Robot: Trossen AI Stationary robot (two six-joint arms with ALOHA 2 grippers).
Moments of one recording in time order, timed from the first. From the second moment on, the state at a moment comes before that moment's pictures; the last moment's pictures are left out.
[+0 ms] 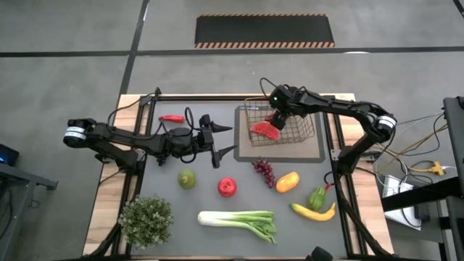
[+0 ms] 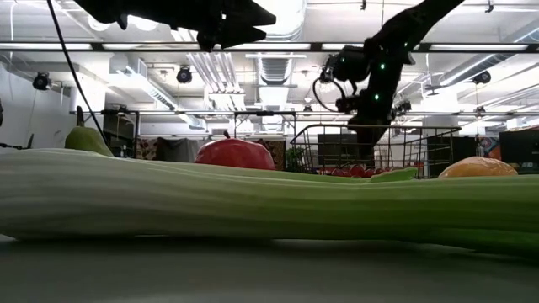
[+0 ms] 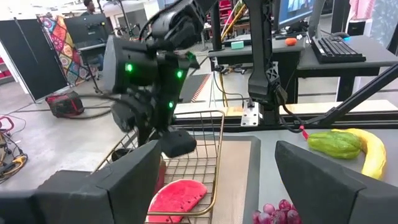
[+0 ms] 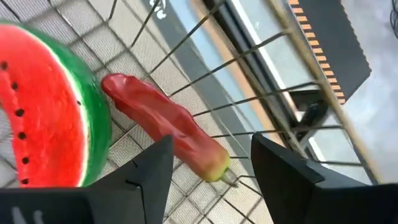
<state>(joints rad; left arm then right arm) -0.03 1.31 0.78 0.50 -0.30 0.13 -0.59 1.57 1.09 -0.65 0.32 -0.13</state>
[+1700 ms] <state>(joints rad) -0.03 1.31 0.78 0.49 -0.30 0.11 0.25 1.42 0.99 -0.69 0.13 0.97</state>
